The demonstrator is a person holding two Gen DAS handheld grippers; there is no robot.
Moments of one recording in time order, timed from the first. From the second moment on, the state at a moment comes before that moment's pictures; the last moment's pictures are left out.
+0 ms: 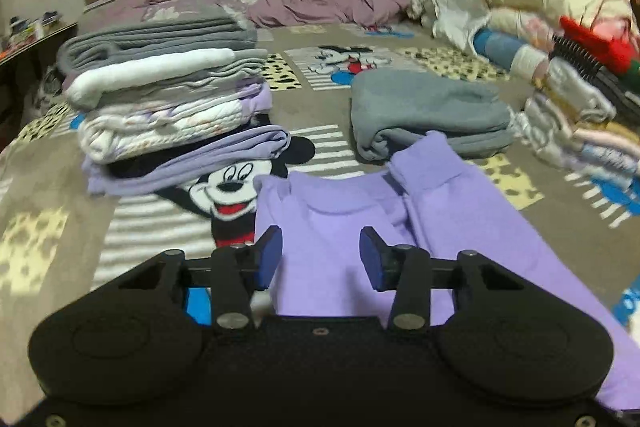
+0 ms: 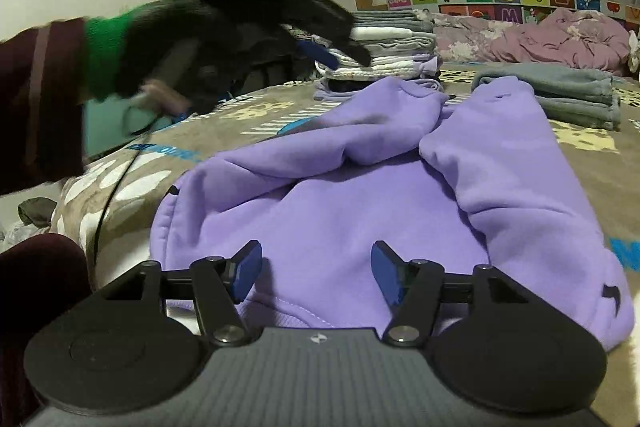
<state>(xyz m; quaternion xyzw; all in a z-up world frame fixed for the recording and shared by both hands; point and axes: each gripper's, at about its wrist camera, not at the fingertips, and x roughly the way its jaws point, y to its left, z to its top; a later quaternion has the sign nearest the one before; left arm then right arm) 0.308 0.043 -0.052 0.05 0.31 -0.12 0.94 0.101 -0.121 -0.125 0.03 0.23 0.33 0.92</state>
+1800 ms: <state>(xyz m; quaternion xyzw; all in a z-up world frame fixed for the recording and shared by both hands) 0.263 0.171 0.017 0.02 0.23 -0.01 0.97 0.106 -0.122 -0.138 0.05 0.20 0.35 0.91</state>
